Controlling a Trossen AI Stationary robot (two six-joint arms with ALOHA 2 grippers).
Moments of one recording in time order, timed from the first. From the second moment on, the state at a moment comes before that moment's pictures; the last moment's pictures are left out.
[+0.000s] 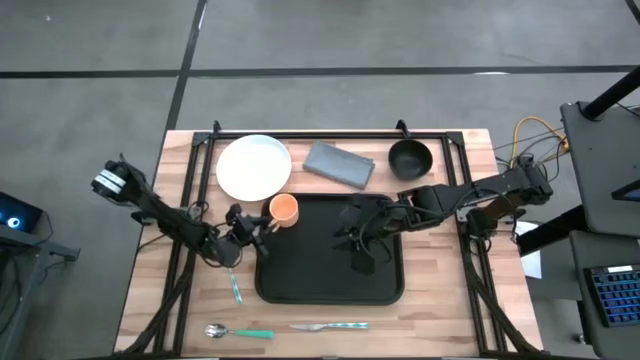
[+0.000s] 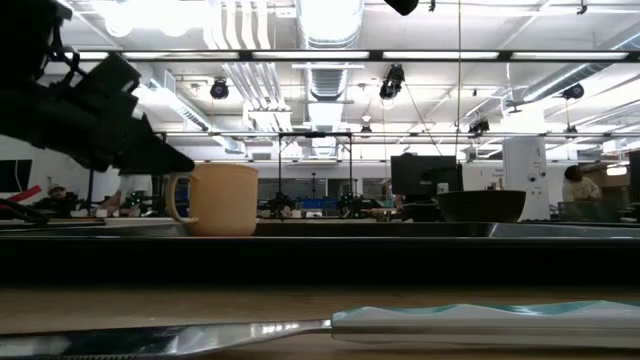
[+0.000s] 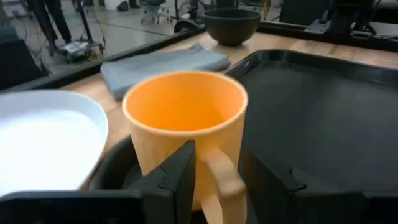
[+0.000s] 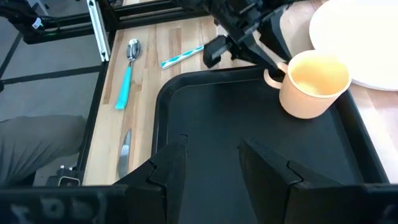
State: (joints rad) left arm -0.51 1.35 0.19 0.65 -1.05 -0.49; right arm 0.25 1.56 1.46 -0.60 0.07 0.34
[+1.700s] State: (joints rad) left arm -0.36 0.88 1.36 -1.57 -0.66 -0.22; right arm 0.30 1.56 1.46 -0.64 0.07 0.30
